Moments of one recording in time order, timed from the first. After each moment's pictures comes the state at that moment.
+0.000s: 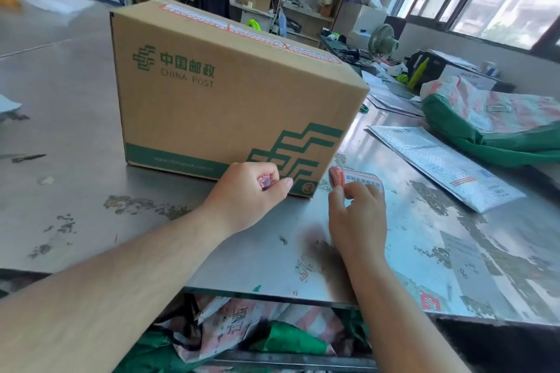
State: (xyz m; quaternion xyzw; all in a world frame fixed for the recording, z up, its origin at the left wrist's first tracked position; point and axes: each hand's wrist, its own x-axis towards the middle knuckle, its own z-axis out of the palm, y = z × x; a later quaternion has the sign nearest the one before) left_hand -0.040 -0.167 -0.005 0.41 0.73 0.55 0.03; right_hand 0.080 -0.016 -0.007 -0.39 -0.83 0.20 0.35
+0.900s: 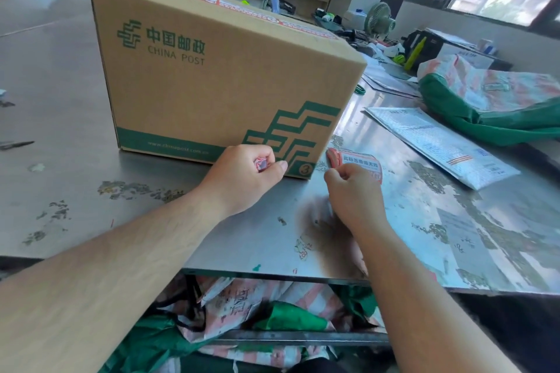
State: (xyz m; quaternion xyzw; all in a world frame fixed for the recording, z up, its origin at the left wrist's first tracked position) left_hand -0.041 -0.168 -0.004 0.40 0.74 0.53 0.07; right_hand 0.080 -0.017 0.012 -0.41 -0.84 0.27 0.25
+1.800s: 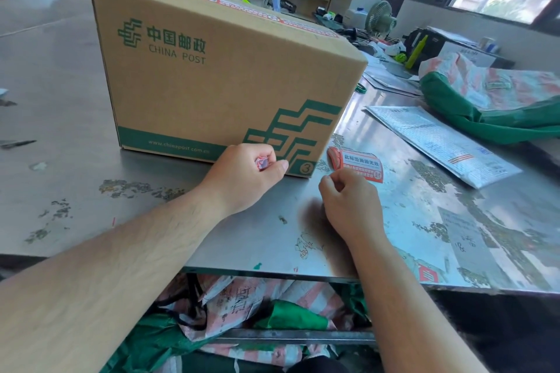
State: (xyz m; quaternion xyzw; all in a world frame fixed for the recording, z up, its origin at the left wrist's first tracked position) left_hand -0.043 -0.166 -0.006 0.40 0.75 0.53 0.07; right_hand 0.088 -0.024 -0.003 -0.38 -0.86 0.22 0.25
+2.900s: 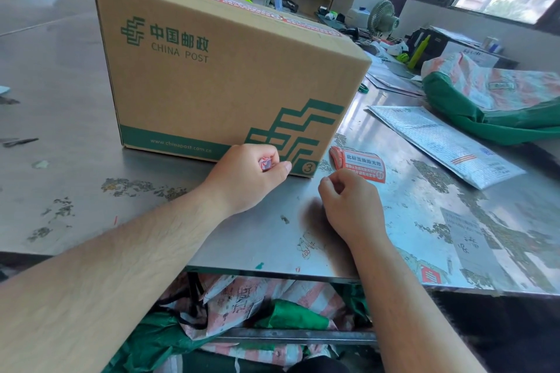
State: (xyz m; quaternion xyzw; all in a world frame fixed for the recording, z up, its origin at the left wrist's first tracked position) left_hand -0.043 -0.166 -0.008 0.41 0.75 0.52 0.06; right_hand 0.088 -0.027 -0.003 -0.37 -0.87 0.21 0.25
